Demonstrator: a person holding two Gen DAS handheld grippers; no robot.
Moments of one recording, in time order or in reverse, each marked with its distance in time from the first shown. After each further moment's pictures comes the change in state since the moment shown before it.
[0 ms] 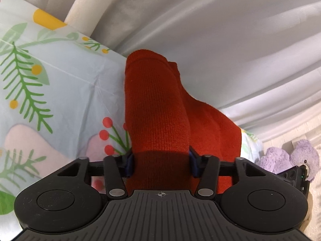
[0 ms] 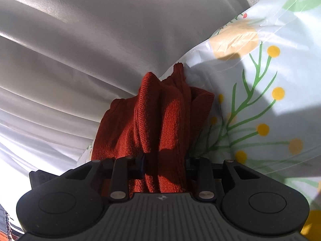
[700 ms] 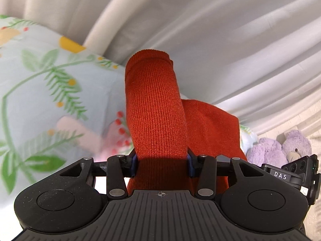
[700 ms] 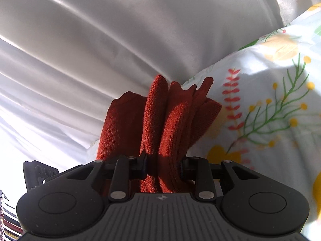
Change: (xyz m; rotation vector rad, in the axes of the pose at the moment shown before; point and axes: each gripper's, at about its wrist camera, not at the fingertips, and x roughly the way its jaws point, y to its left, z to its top) left arm -0.099 -0.021 -0.015 0.028 -0.003 0.058; right arm -0.027 0.103 -0.049 -0.086 0.027 0.014
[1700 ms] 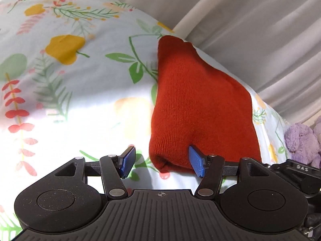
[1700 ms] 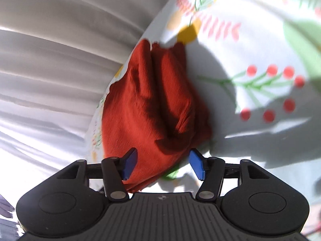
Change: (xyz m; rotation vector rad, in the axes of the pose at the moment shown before) left arm -0.106 0.090 -0.169 -0.047 -0.134 0.232; right arm -0.013 -0.015 -0.195 0.291 -0.035 -0.028
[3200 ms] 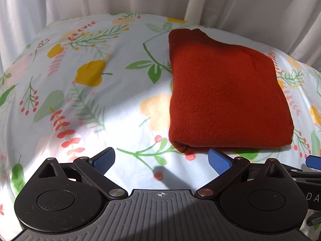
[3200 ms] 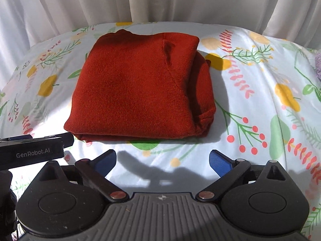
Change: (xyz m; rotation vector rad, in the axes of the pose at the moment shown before) left arm -0.019 -0.060 -0.009 0.247 0.066 0.386; right arm 0.006 0.125 -0.083 -0.713 0.032 -0.639
